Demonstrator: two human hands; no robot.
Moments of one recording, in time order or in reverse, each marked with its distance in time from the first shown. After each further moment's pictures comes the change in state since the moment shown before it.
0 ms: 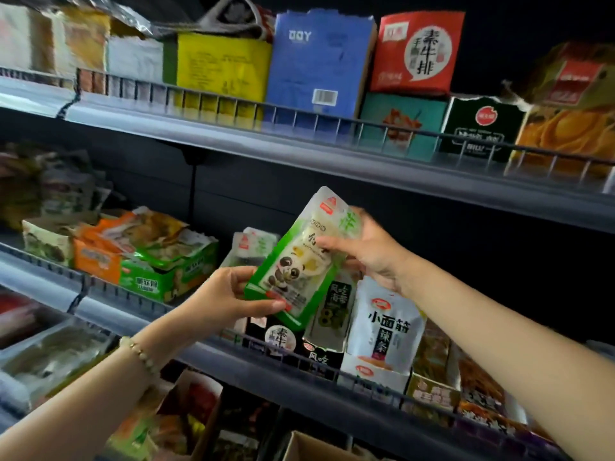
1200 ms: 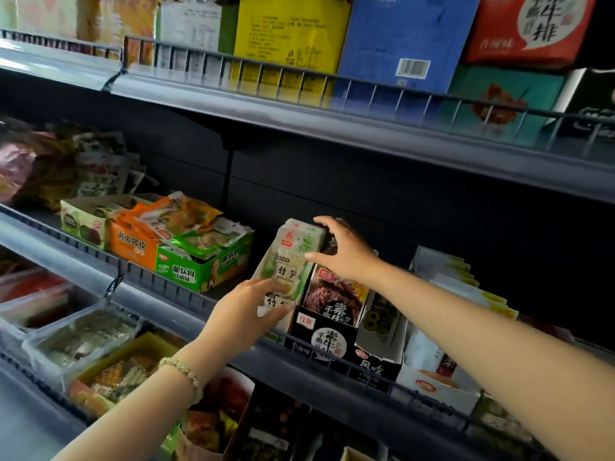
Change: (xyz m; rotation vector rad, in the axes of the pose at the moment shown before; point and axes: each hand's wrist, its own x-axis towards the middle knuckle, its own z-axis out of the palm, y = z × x) left_hand 0.019 -0.097 -0.047 0.758 0.262 0.095; right_hand 0.088 0.065 0.079 -0.893 -0.083 -0.248
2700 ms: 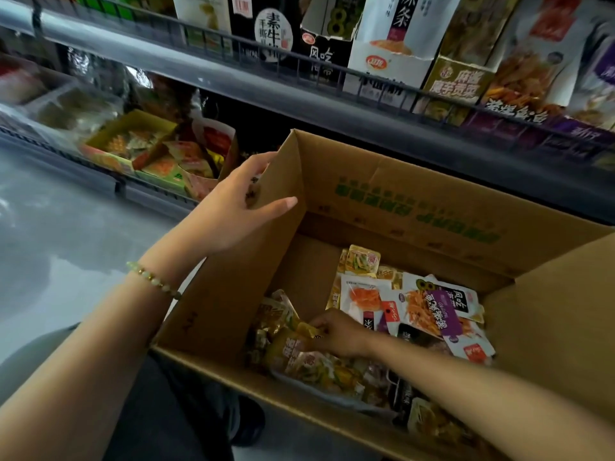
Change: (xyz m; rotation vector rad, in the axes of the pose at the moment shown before) left_hand -0.225 0.100 0.085 -0.244 -0.385 -0.248; right_hand -0.478 0.081 0.203 0.556 -0.870 0.446
